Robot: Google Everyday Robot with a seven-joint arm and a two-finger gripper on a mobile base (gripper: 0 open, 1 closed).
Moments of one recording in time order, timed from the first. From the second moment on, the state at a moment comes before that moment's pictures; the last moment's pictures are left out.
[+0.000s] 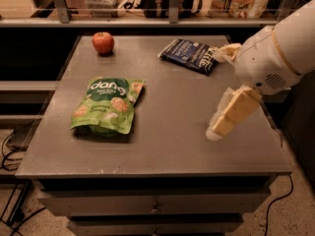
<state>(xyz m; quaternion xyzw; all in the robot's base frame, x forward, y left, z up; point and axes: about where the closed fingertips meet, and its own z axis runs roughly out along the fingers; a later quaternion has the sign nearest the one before) 0.456 -0.102 0.954 -0.63 0.70 0.11 0.31</state>
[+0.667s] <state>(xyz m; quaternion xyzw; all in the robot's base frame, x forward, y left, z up) 0.458 -0.085 0.944 -0.63 0.70 0.11 0.31</state>
